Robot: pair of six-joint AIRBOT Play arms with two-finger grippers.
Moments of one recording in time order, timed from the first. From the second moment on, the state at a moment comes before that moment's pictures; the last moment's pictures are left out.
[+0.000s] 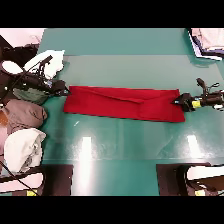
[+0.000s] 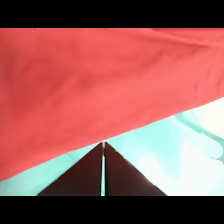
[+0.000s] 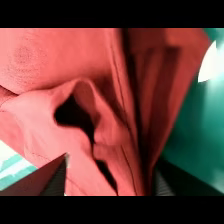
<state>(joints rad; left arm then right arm) 0.04 -1.39 1.22 0.88 -1.23 -1.25 -0.49 -1.61 1.06 -0.80 1.32 1.04</state>
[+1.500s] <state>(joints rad) -0.53 -1.97 1.75 0.91 -0.96 -1.39 0.20 -1.56 1.91 -0.81 1.49 1.42</state>
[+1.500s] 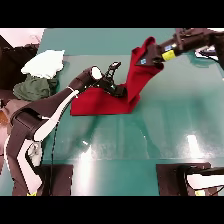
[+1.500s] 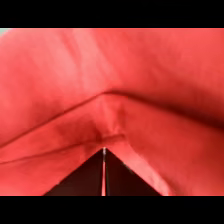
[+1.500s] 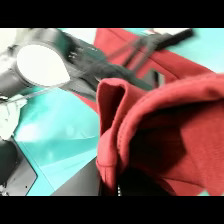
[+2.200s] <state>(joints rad) -0.17 -1.70 1.78 1.05 -1.16 -1.35 0.36 -1.69 1.95 -0.81 1.41 1.41</state>
